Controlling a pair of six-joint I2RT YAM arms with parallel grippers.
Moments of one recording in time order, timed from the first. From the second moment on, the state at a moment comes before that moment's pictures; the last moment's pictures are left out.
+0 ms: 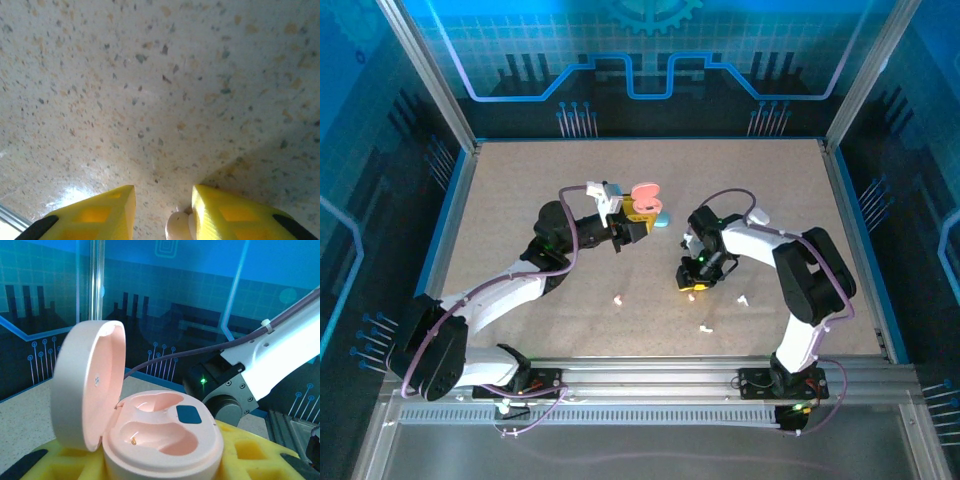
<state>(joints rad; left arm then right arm) -0.51 1.31 0.72 0.71 0.63 -0.21 0.47 1.78 1.04 -0.77 -0.40 0.32</state>
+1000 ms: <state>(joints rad) -0.51 1.30 0.72 0.71 0.63 -0.21 0.54 1.66 0.99 -0.81 -0.46 0.34</state>
